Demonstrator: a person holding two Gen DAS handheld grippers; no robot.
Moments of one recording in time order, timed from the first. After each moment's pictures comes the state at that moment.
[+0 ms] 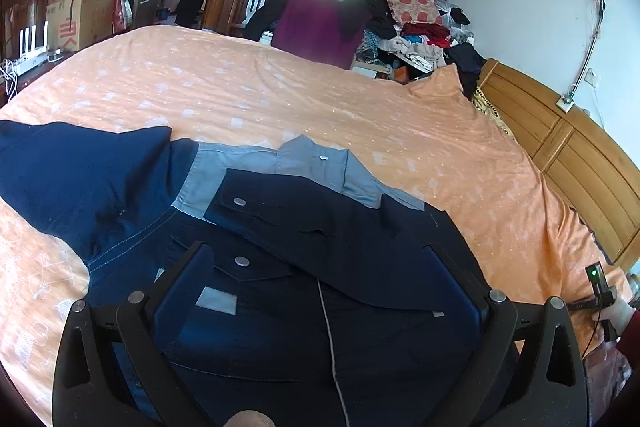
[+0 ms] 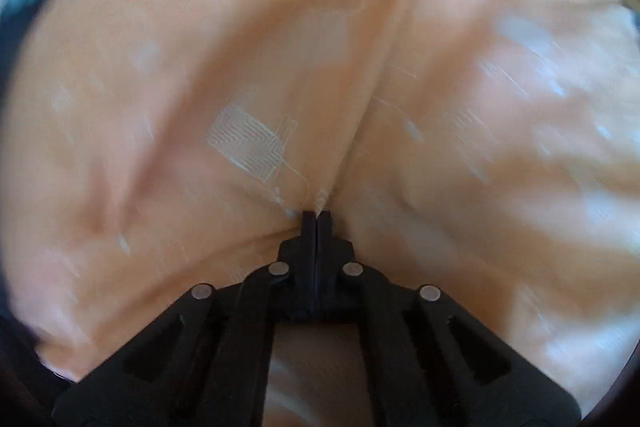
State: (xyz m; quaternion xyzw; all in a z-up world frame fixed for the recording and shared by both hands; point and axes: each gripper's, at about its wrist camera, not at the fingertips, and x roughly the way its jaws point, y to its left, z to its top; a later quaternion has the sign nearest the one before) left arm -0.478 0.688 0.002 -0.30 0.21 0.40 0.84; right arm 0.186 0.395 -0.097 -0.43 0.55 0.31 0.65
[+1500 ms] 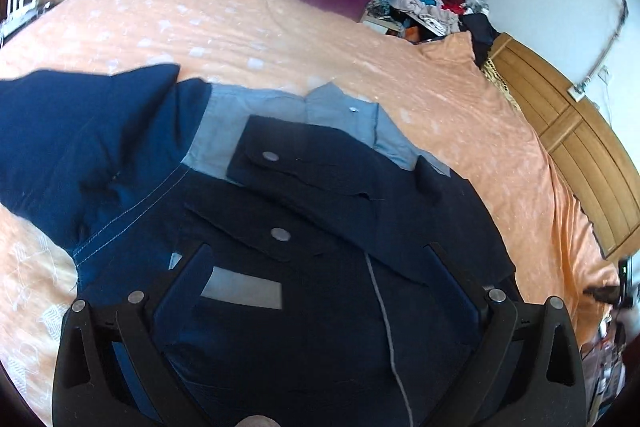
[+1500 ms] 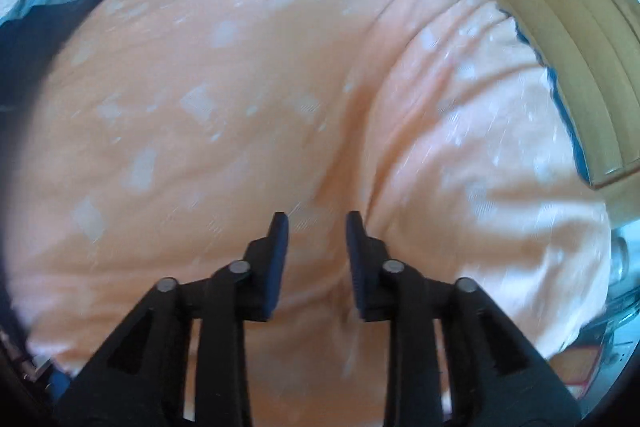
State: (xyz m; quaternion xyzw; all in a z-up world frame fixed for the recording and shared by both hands) left arm -0.491 0.737 -0.049 -0.36 0.28 0.36 0.82; right arm 0.156 0.356 -0.056 -0.42 0.43 0.32 0.73
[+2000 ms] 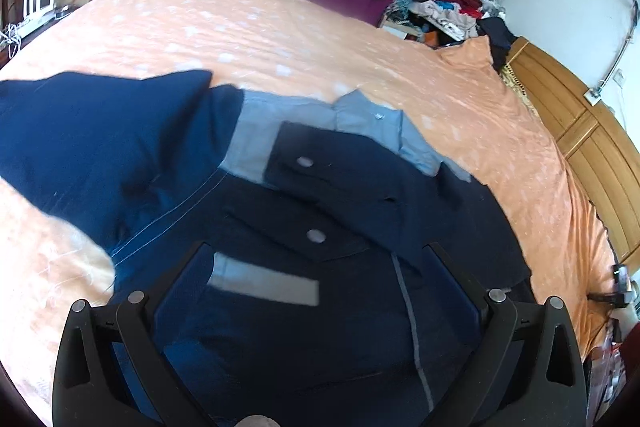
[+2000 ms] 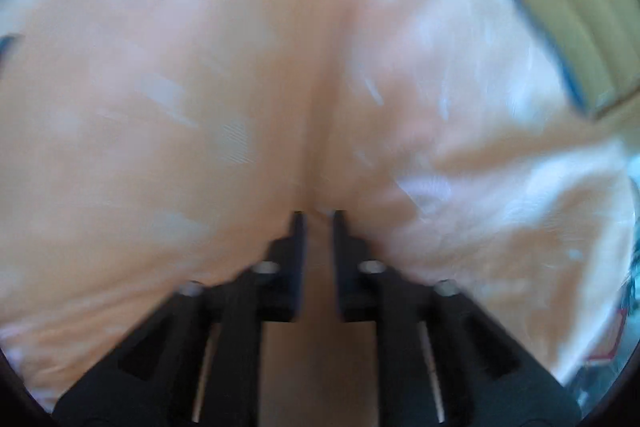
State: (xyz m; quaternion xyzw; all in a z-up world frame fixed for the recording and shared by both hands) left arm -0.515 0.747 -0.049 -0.36 0.28 0.39 0.80; right arm 0.219 0.315 -0.075 -0.36 0.45 0.27 0.77
